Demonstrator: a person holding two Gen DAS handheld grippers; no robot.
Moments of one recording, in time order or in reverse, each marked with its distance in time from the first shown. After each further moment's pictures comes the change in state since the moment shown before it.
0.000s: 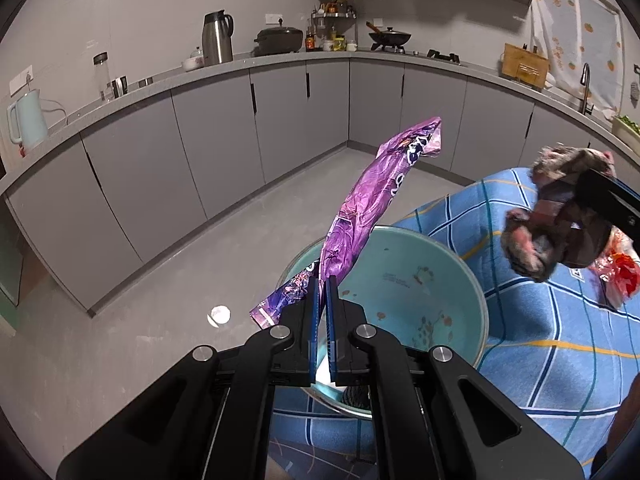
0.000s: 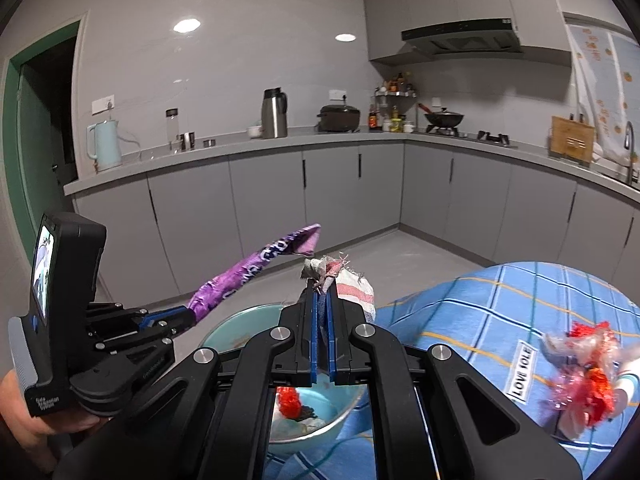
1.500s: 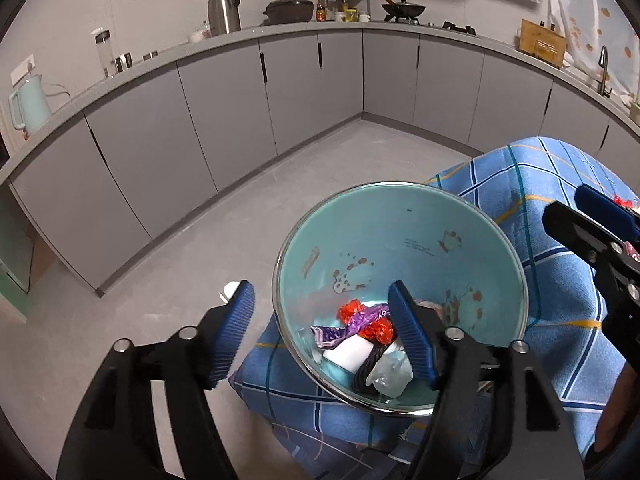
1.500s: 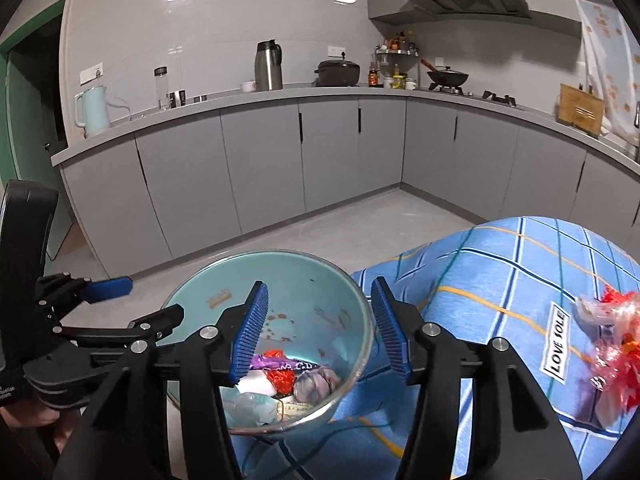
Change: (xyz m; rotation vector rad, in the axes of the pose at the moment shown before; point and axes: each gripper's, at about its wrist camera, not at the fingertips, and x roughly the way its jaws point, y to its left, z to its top) left arm 0.039 0.001 -0.023 0.001 0.090 0.051; right arm 0.053 -0.023 -0.044 0.014 0.137 -0.004
